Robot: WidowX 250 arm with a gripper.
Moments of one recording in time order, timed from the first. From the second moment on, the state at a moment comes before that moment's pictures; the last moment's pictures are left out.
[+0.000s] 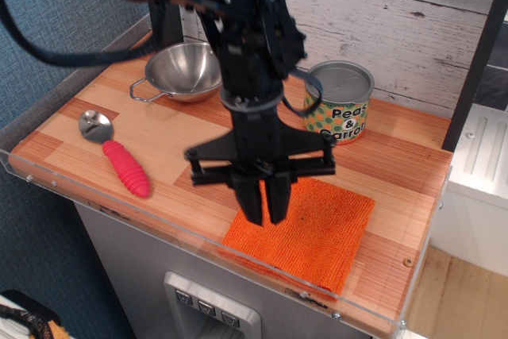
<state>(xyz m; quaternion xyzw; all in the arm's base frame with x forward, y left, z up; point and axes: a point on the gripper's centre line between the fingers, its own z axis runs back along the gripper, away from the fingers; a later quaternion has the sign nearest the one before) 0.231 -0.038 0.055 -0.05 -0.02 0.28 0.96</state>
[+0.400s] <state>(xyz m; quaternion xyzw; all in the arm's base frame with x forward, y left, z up) 0.241 -0.051 0.027 -0.07 -0.04 0.31 0.95</state>
